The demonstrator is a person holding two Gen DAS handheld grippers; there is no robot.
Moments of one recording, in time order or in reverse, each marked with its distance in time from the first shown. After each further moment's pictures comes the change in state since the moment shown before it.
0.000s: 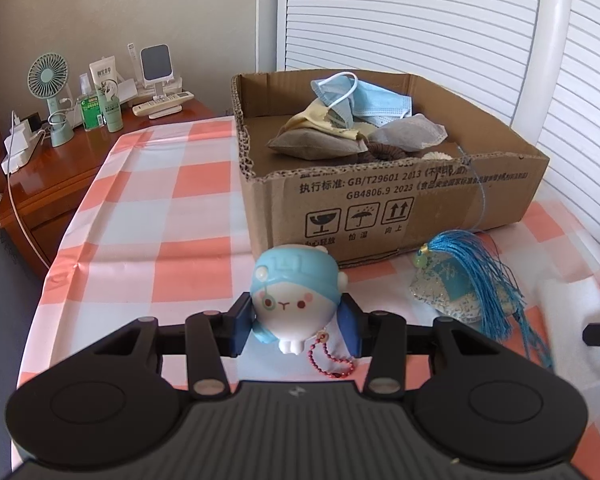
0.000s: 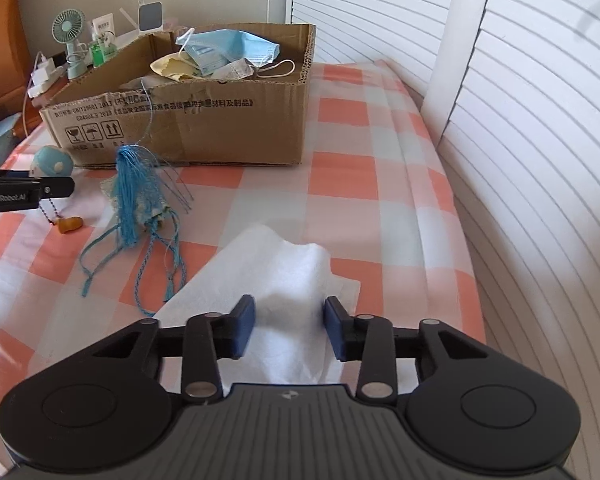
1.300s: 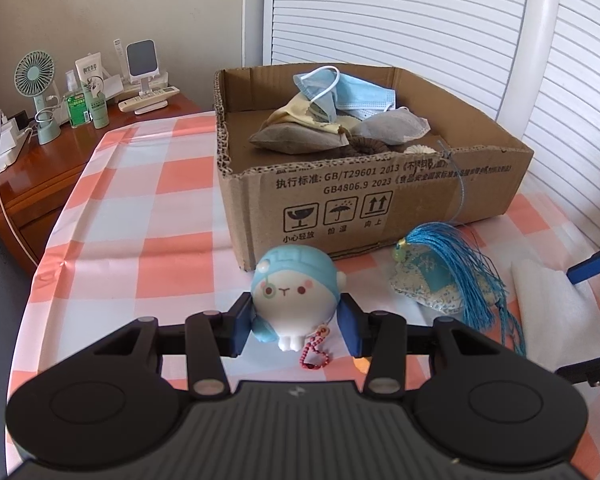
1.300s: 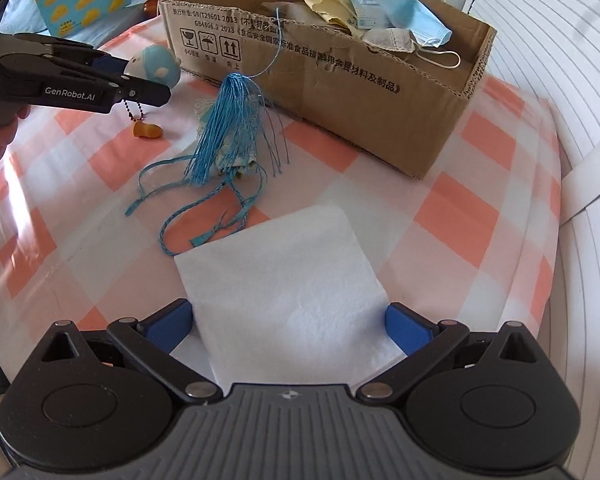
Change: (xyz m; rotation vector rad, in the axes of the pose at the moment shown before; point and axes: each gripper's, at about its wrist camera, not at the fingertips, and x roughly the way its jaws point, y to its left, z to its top) left arm 0.000 -0.003 0.001 0.010 0.025 -0.038; right arm 0.034 0.012 0.030 -0.488 0.177 0.243
